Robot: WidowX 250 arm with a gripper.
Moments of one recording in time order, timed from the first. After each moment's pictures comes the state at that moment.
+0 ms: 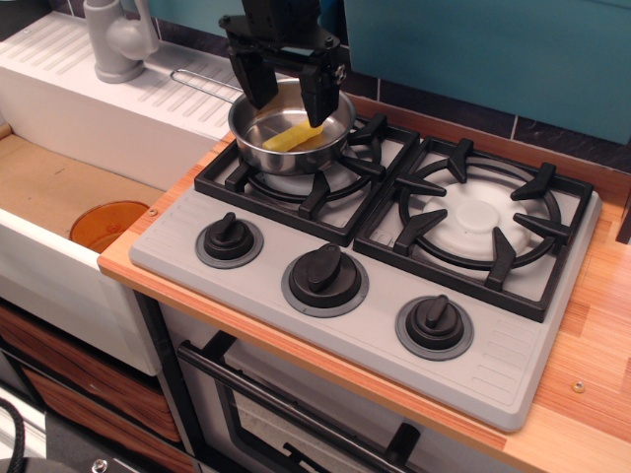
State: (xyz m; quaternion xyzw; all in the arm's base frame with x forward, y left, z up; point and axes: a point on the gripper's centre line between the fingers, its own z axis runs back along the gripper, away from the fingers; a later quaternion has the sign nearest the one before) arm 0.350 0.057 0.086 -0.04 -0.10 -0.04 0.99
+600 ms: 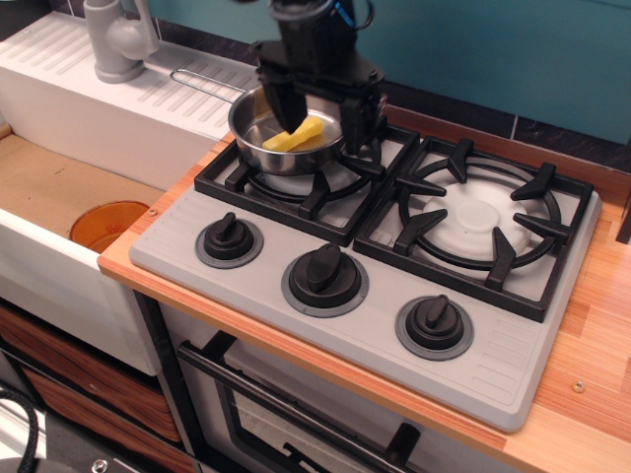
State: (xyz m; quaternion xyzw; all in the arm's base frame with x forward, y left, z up) arm 0.346 0.036 0.071 -0.02 -0.13 -0.01 0.99
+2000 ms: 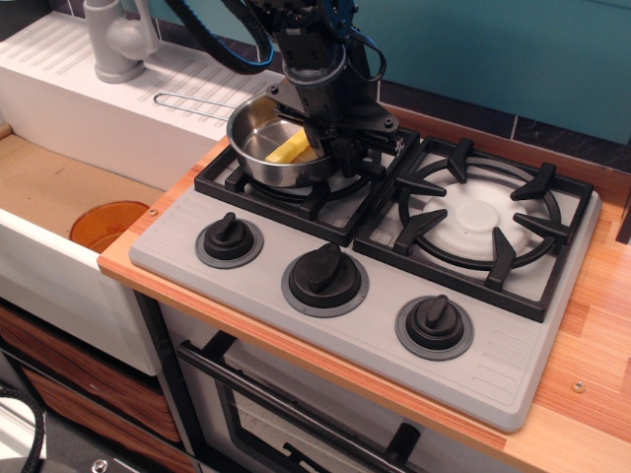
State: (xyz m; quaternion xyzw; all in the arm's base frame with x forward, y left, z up) arm 0.345 0.021 0.047 -0.02 -0.19 -0.02 0.98
